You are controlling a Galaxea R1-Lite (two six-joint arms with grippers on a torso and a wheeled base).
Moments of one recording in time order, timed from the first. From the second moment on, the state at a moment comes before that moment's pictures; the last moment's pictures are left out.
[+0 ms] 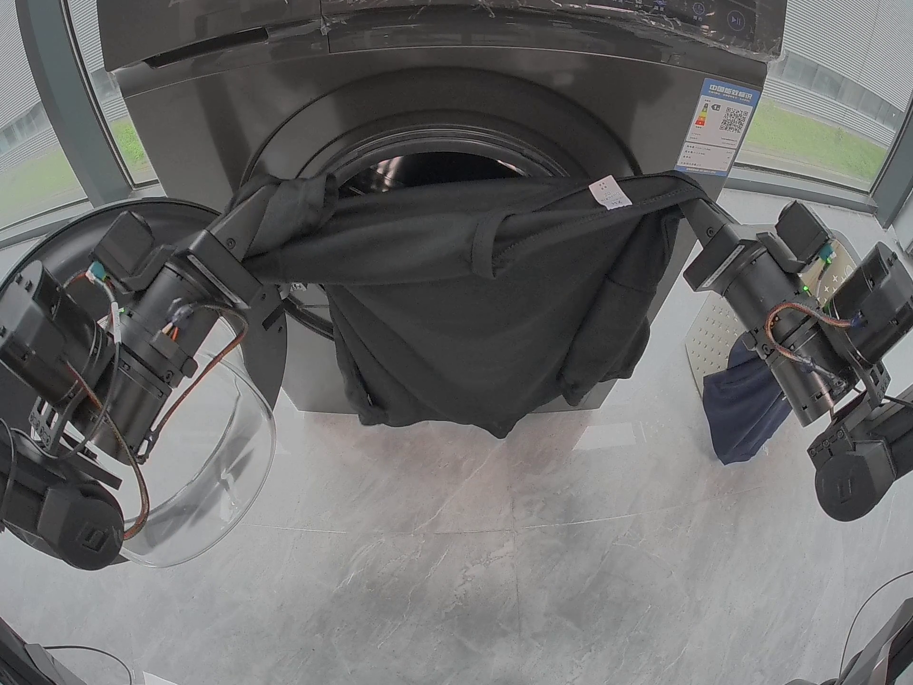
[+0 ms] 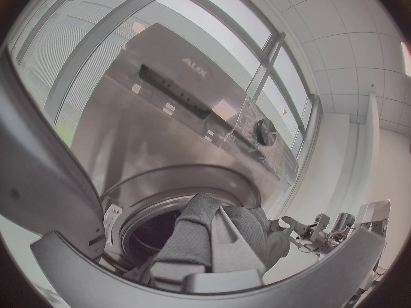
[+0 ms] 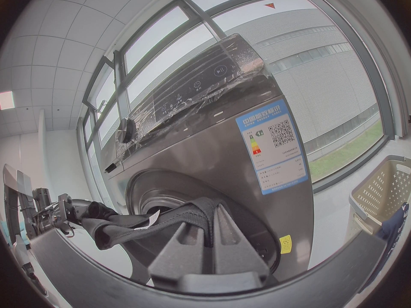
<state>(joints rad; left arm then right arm) -0.42 1.63 -0.57 -1.55 -0.05 -0.36 0.50 1.73 -0.69 -1.54 -0.05 0.17</state>
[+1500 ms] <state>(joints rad) -0.47 1.58 -0.47 -1.55 -0.03 -0.30 0.50 1.67 -0.61 -1.54 0.00 0.17</state>
